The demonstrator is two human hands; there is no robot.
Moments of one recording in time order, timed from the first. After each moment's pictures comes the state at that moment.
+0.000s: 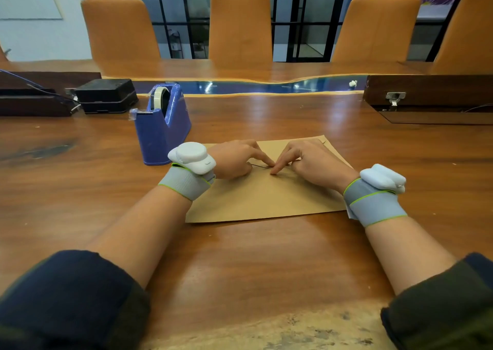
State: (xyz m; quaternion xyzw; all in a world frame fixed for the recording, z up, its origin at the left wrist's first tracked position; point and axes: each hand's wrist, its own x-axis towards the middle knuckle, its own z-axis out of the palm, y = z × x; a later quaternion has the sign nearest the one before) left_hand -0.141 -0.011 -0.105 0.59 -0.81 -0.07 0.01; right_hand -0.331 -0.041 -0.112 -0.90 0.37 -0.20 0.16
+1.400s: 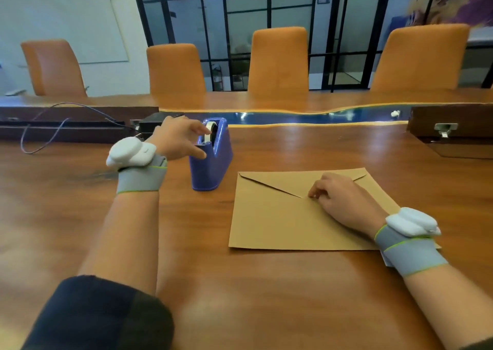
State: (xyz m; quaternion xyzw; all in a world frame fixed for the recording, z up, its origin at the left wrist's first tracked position) left_hand 0.009 0.032 -0.028 0.76 -0.63 0.03 0.19; right_hand -0.314 -0.033 -0.120 -0.88 0.44 -0.16 0.08
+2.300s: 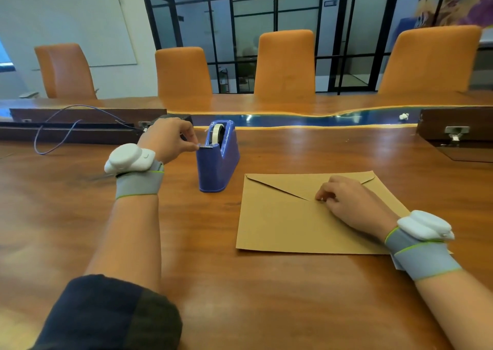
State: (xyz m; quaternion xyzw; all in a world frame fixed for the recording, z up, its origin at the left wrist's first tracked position) left_hand 0.026 0.048 -0.028 0.76 -0.60 0.09 0.24; right_hand -0.317 -0.035 -0.119 -0.88 0.43 -0.16 0.09
